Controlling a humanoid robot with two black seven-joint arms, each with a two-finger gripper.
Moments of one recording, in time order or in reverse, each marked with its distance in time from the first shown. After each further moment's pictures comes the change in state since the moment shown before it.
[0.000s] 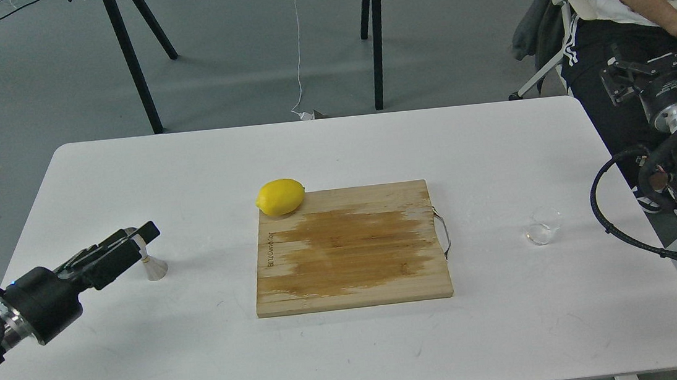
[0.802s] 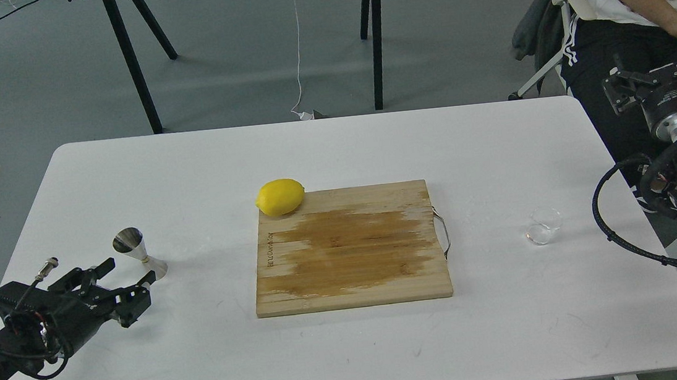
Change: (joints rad) left arm -0.156 -0.484 0.051 0.829 0.529 0.158 0.041; right arm -0.020 -0.001 0.001 -0.005 0.000 0.000 0.001
